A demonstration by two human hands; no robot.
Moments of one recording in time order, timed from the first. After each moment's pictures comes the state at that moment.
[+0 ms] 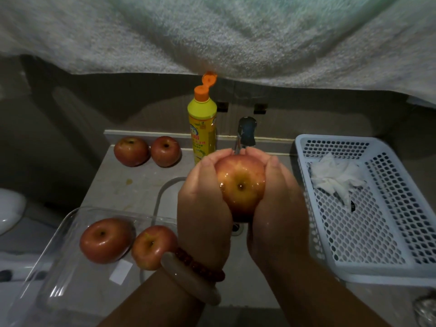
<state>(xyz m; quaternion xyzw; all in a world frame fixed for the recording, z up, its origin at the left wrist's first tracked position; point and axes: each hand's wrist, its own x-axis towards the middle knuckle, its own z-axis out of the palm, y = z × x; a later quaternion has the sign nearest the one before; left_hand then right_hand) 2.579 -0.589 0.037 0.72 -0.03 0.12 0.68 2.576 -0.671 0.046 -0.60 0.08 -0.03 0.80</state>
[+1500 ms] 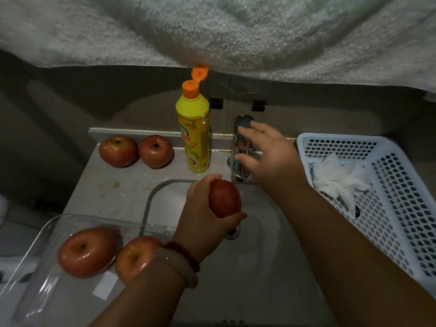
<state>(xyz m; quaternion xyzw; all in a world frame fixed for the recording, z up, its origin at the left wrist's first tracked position) 2.617 -0.576 -0.050 0.86 0.00 0.00 0.50 2.698 -0.727 -0.003 -0.94 -0.11 -0.11 0.32</state>
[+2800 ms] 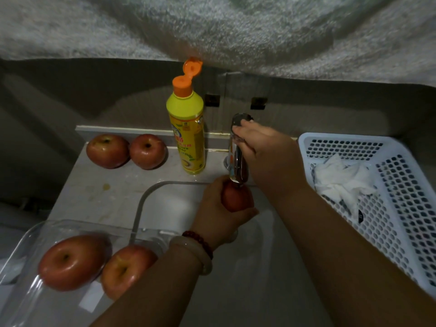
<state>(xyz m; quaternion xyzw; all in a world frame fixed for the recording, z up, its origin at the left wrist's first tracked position) 2.654 -0.607 -0.083 0.80 0.04 -0.07 0.60 2.723 -0.724 -0.016 -0.91 -0.21 -0.28 0.23</state>
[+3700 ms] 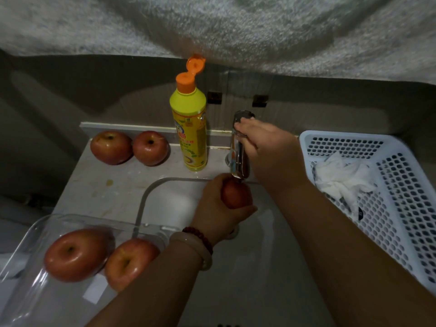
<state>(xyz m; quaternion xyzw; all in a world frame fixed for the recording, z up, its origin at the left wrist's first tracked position) 2.650 -0.604 -0.080 0.81 0.05 -0.07 0.58 2.723 -0.726 -0.018 -0.89 -0.24 -0.34 0.21</state>
